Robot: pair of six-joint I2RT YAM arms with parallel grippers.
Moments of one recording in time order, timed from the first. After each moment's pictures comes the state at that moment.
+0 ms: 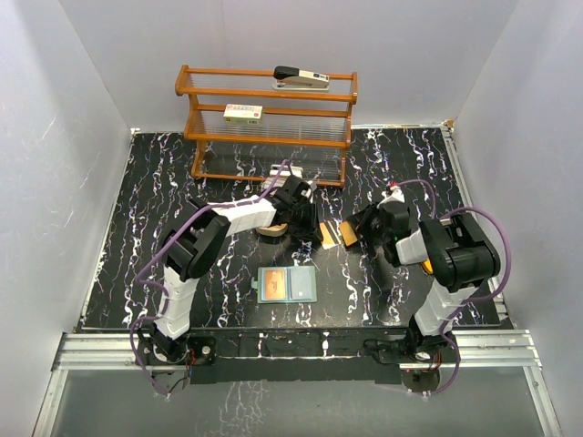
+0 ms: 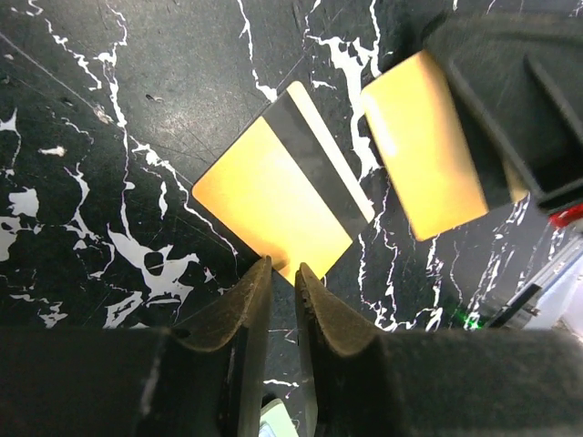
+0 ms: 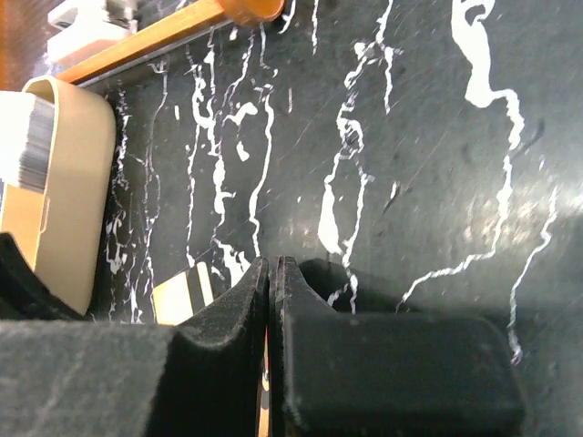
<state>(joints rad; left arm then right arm) -0.72 2.09 1.37 -0.24 0.32 -0.68 0.19 1.76 0.45 0.91 -0.18 0.67</state>
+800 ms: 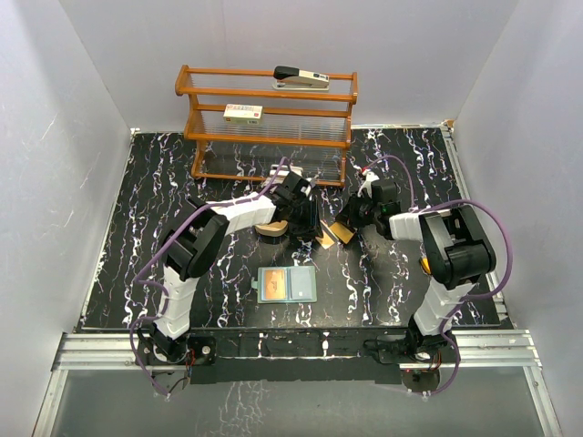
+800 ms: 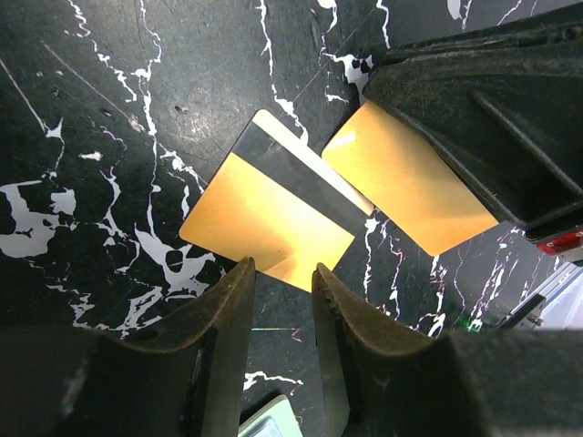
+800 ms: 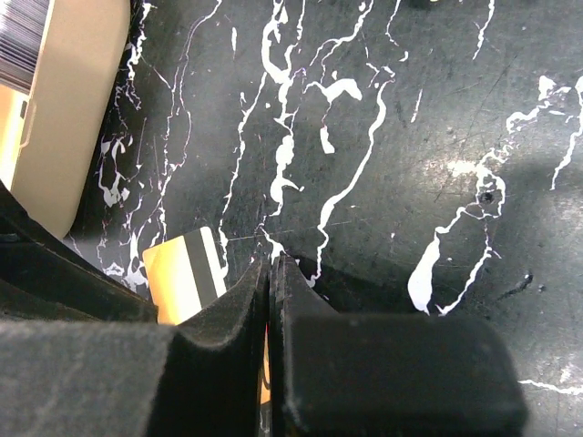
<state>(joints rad) -0.71 2.09 1.41 -0.29 0.28 -0.67 0.21 1.78 0.78 0.33 -0.41 0.34</state>
